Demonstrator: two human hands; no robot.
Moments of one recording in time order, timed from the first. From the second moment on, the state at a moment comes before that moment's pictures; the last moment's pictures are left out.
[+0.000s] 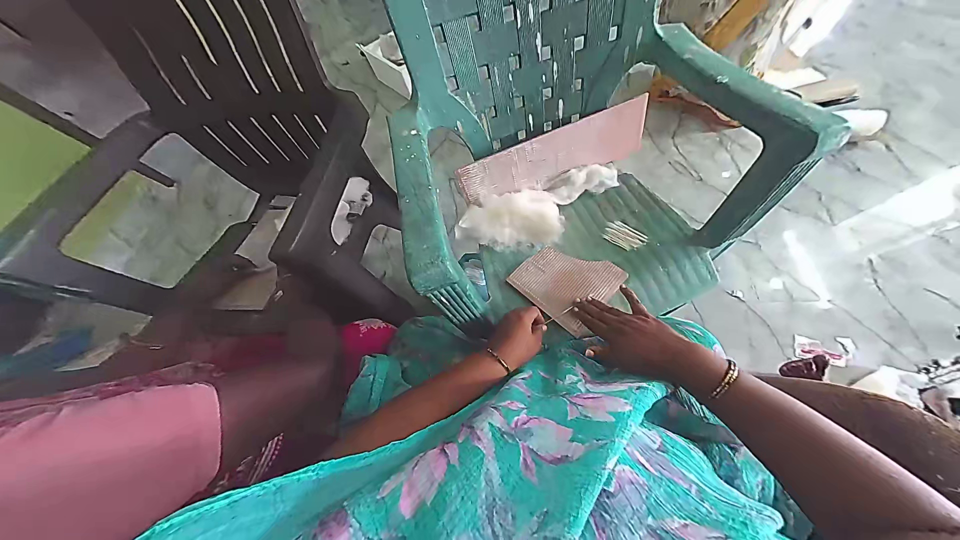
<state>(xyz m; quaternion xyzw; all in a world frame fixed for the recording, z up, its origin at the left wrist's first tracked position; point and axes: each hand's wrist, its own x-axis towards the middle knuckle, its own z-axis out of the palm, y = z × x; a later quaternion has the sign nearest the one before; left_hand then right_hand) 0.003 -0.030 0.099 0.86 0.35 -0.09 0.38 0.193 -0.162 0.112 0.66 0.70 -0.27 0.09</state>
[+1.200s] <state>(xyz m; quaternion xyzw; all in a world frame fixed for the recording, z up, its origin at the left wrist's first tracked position) 0.000 -0.038 0.108 0.87 0.33 -0.09 0.35 0.190 -0.175 0.050 0.68 0.68 0.09 -0.26</state>
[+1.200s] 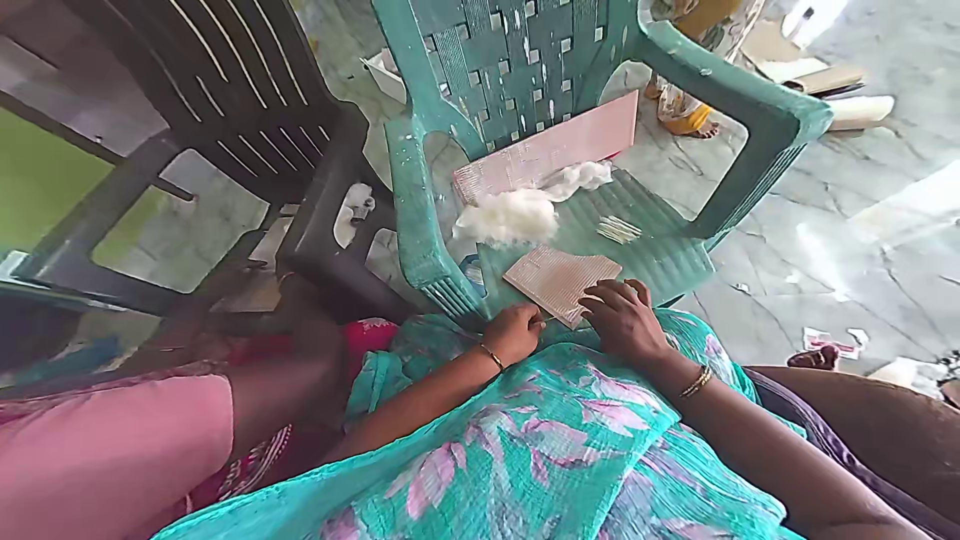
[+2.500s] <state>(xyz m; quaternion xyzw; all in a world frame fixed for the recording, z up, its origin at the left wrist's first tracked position) -0.009 -0.004 0.090 0.87 0.28 -0.08 0.39 0.295 -0.109 0.067 0.90 0.35 -0.01 -0.25</state>
